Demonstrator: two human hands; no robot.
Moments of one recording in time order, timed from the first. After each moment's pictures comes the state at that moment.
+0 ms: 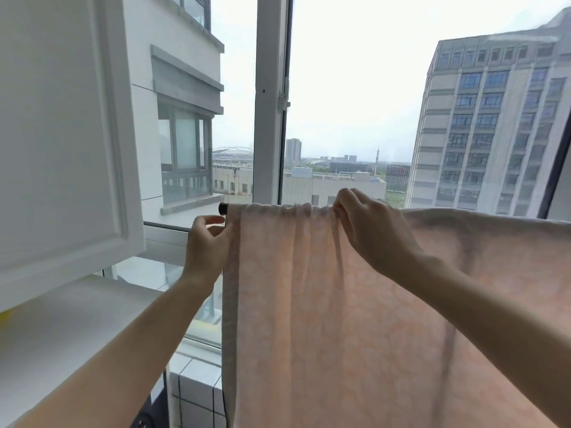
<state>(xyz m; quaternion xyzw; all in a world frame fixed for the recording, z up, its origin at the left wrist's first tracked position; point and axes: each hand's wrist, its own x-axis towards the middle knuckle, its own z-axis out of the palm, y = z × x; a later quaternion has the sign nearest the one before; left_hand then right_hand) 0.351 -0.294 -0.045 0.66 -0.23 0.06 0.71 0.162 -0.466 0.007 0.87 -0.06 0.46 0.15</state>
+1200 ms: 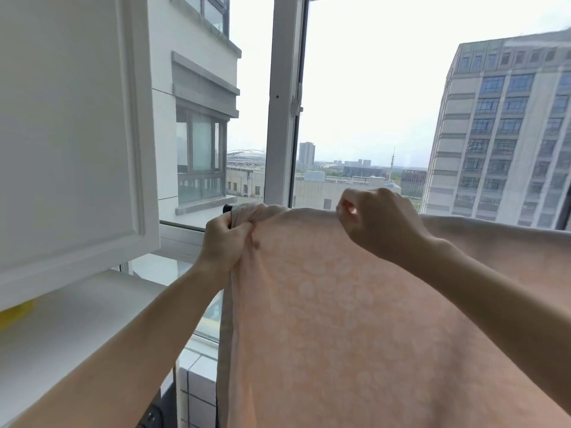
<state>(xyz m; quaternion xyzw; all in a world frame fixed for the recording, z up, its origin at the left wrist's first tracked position) 0.329 -0.289 -0.027 0.65 -0.25 0.02 0.72 0.158 -0.454 0.034 0.90 -0.10 0.40 0.11</state>
